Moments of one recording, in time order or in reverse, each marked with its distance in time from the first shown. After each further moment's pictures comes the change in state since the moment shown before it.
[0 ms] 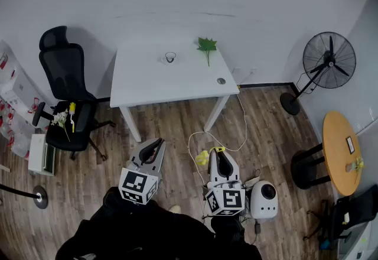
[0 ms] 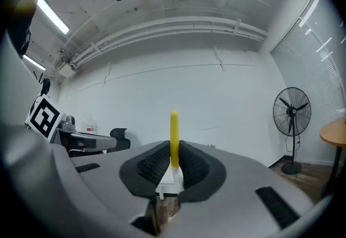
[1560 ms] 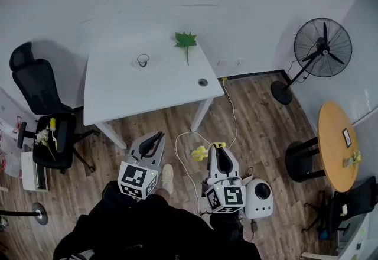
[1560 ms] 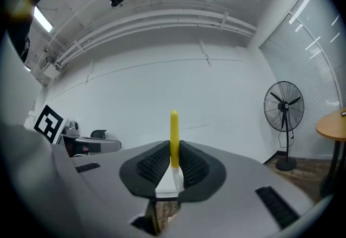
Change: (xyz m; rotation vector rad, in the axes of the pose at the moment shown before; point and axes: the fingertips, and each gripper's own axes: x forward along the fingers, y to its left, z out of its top) left arm 0.203 0.007 0.003 -0.002 0.030 -0.122; right arm 0.119 -0.133 -0.009 0.060 0.007 -0.101
